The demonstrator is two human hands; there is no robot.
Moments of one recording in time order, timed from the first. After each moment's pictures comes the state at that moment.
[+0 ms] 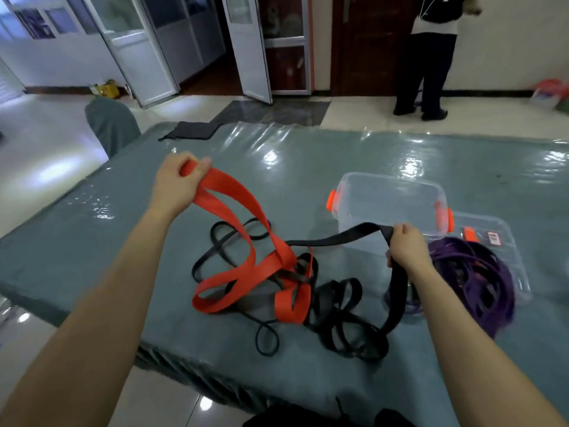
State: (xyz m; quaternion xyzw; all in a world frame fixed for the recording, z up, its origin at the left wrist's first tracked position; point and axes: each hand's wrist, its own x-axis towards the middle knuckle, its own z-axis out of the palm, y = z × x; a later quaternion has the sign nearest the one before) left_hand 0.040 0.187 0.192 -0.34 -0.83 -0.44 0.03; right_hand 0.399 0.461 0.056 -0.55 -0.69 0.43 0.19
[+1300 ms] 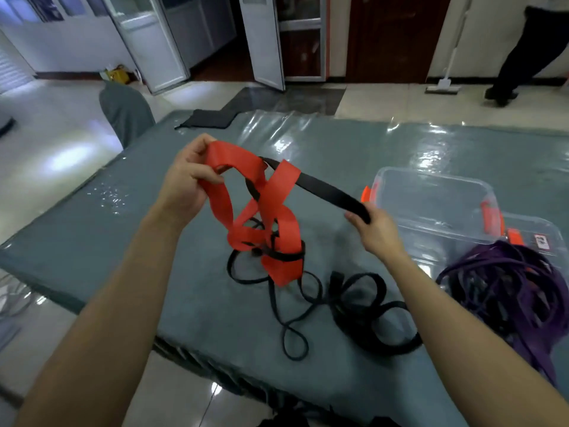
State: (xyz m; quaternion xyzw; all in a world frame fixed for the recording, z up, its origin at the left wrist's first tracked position) left_hand 0.022 0.155 0.217 -0.38 -0.59 -0.67 -0.26; right_hand 0.275 0.419 0.042 -0.37 -0.80 0.41 0.25
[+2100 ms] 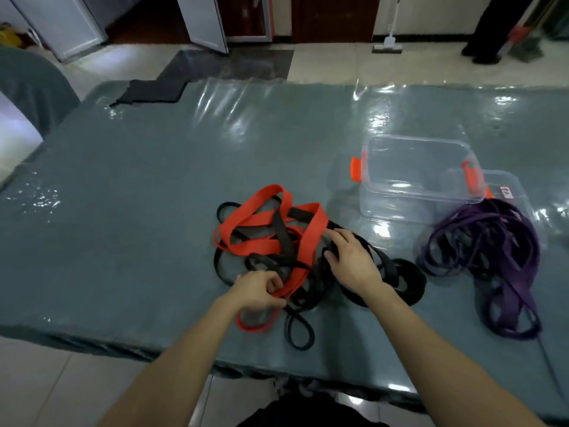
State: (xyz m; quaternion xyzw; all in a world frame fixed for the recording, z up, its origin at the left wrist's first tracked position) left_hand 0.066 0.135 -0.057 -0.50 -0.79 -0.02 -0.35; right_hand 0.282 0.315 -0.036 -0.39 -0.88 0.25 0.08
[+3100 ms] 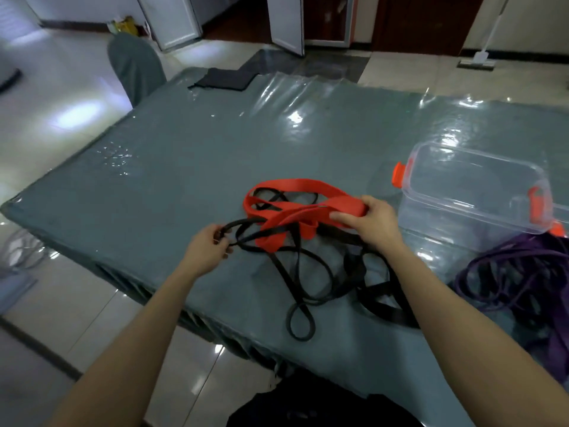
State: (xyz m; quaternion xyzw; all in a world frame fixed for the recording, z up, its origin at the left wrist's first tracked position) left_hand -0.003 0.049 -0.020 -0.19 -0.89 -0.36 -0.22; right_hand 0.240 0.368 0.015 -0.35 -0.81 0.43 0.19
